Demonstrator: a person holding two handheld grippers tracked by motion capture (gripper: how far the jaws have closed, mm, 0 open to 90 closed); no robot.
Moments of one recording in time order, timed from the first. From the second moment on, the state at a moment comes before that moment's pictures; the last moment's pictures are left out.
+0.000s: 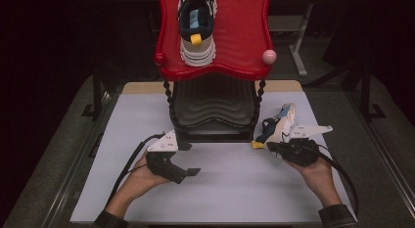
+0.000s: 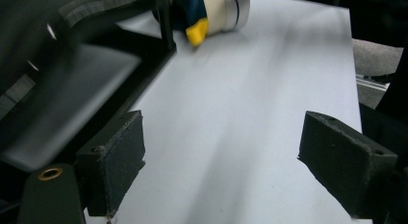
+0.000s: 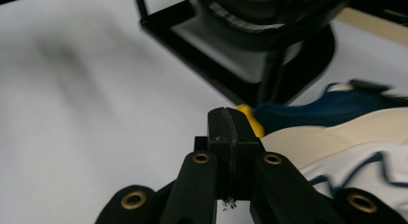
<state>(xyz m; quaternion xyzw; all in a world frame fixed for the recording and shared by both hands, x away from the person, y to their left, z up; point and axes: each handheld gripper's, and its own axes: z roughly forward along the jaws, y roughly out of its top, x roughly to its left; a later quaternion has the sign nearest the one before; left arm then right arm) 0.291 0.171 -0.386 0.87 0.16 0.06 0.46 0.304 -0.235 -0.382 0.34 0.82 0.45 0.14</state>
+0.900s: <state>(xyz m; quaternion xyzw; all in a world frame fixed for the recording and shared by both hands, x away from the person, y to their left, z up) 0.293 0.156 -0.457 0.91 0.16 0.07 0.39 0.340 -0.287 -0.387 0.41 0.79 0.42 0.16</state>
